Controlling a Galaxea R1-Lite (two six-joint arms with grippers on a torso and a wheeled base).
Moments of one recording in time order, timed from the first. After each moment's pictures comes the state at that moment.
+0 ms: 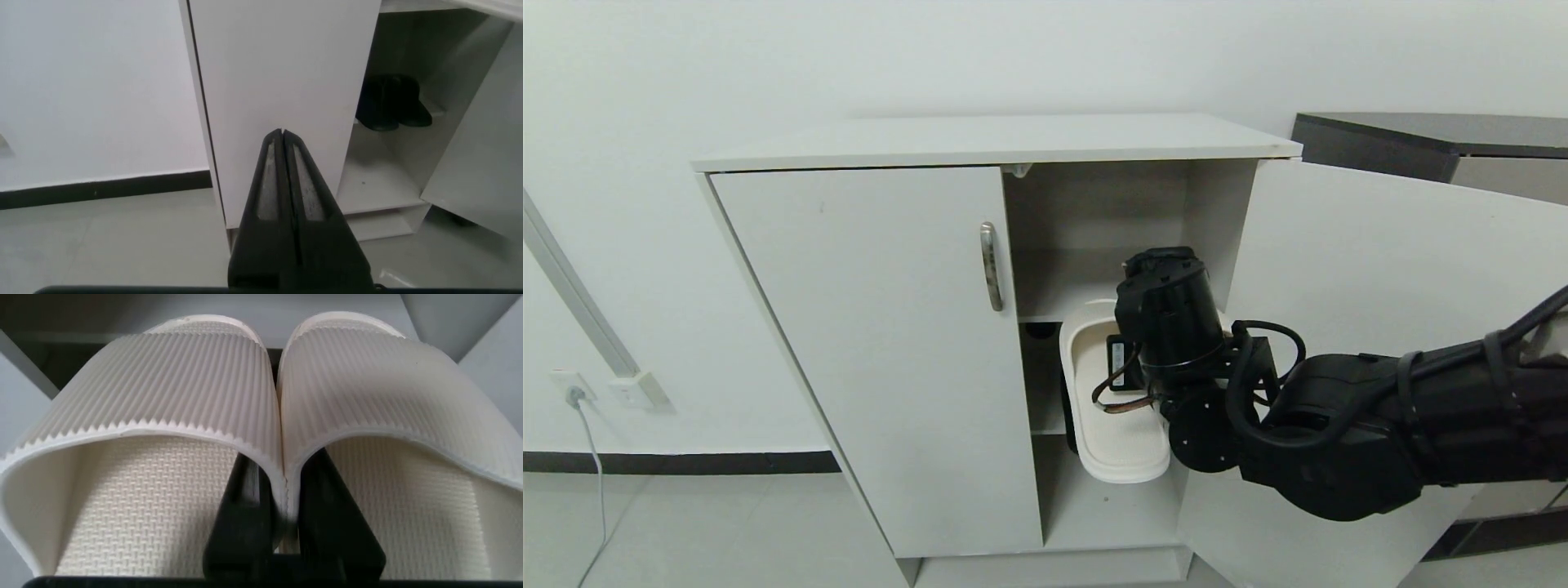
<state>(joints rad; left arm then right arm) 0.00 0.00 0.00 0.01 -0.04 0.02 0.89 1.97 -1.28 -0.32 -0.80 0.29</state>
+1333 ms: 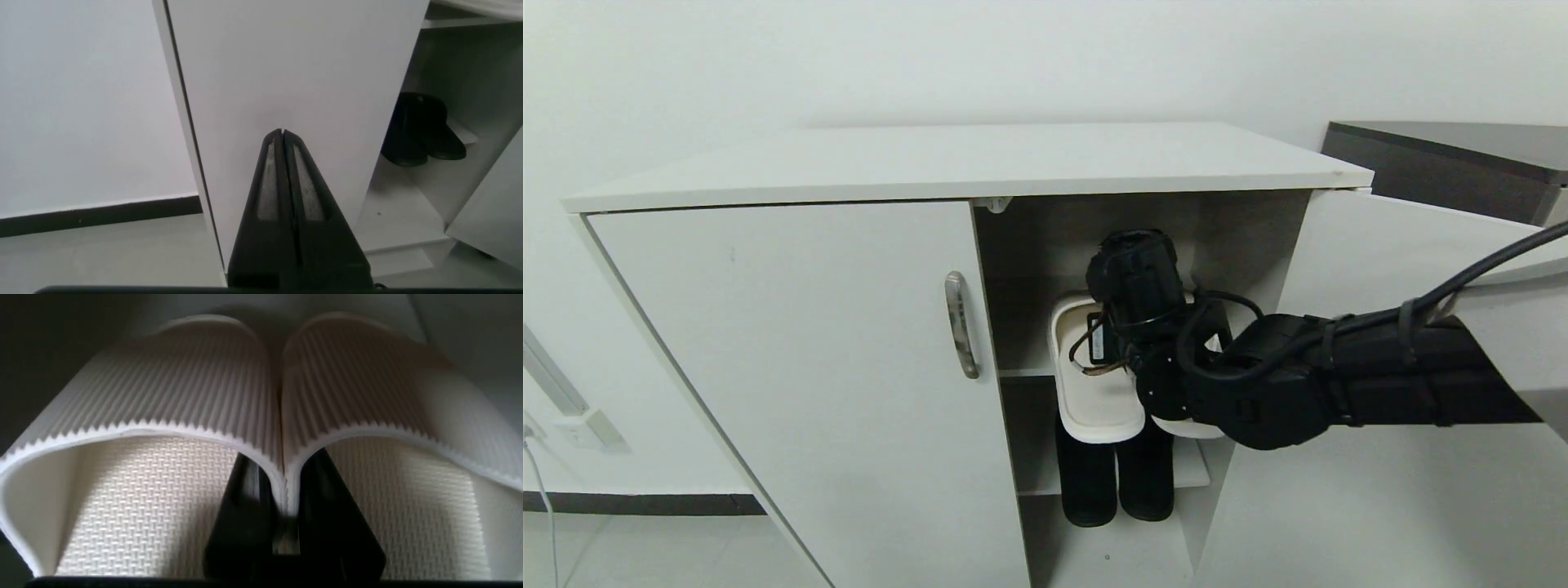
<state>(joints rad) 0.00 0.00 0.00 0.01 -0.04 0.02 0.83 2.09 -1.54 -0.18 -0.74 0.28</state>
